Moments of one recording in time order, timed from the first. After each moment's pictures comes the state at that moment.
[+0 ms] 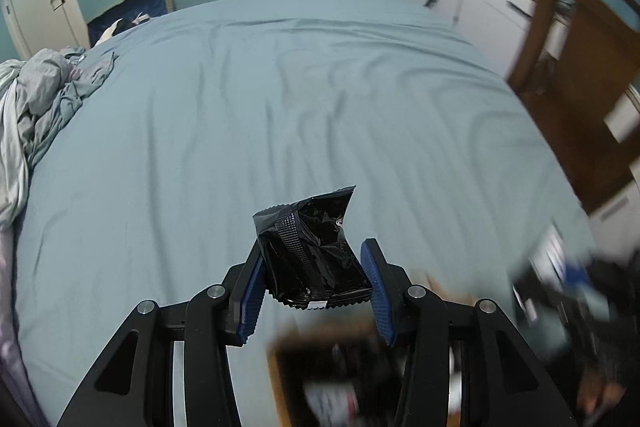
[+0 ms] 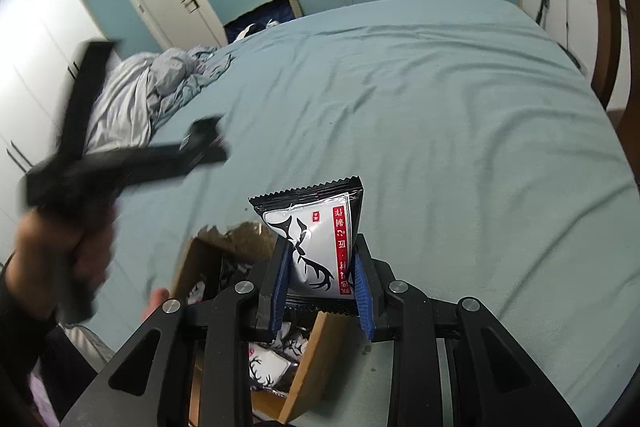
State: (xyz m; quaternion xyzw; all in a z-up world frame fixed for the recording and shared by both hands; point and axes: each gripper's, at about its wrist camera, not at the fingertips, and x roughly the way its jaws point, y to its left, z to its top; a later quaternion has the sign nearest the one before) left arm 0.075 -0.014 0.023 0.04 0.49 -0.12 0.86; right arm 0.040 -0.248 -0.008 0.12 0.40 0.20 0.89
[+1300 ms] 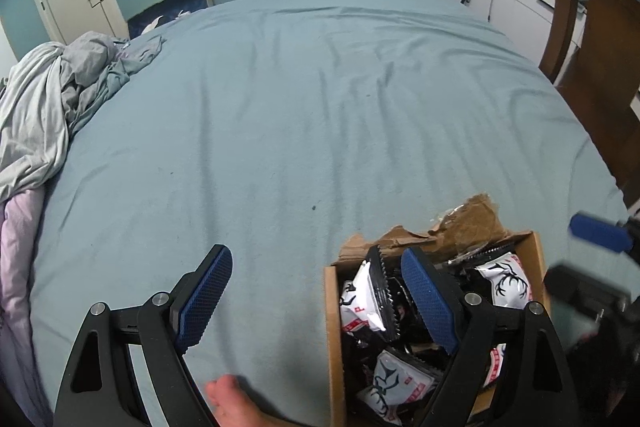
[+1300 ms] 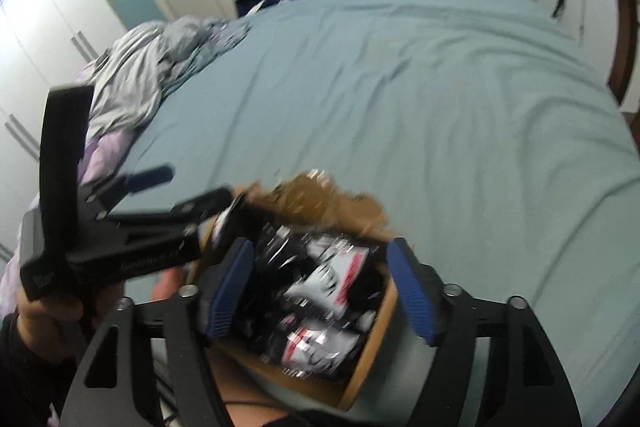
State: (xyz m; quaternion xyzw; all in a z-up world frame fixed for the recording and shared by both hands) left arm 0.055 0.023 -0.013 0.06 0.48 -0.04 0.87; right arm 0.052 -0.195 -0.011 0.10 0.42 0.20 0.88
